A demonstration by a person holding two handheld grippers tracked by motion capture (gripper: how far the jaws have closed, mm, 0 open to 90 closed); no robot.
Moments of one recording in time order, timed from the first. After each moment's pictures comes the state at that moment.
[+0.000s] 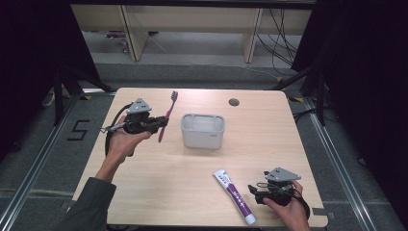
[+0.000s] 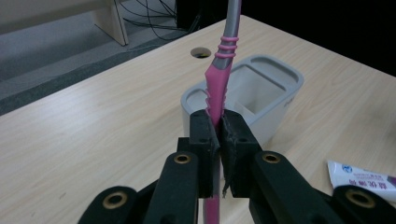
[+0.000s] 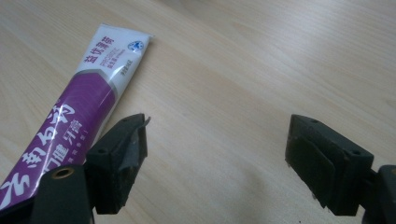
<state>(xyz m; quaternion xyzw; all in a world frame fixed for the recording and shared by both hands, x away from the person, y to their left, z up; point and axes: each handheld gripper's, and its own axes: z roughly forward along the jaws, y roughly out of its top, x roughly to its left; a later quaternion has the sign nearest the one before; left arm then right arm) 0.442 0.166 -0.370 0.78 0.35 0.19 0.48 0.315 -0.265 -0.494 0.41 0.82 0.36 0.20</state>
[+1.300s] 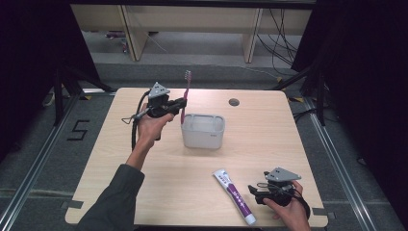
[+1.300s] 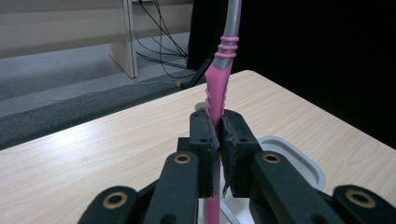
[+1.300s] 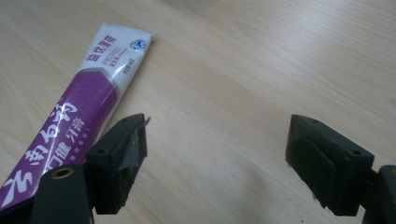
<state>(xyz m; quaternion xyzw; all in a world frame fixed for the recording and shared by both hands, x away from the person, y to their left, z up) 0.489 0.114 -0.370 0.72 0.39 0.20 0.54 0.317 -0.267 -0.495 0.39 0.82 0.36 0.21</state>
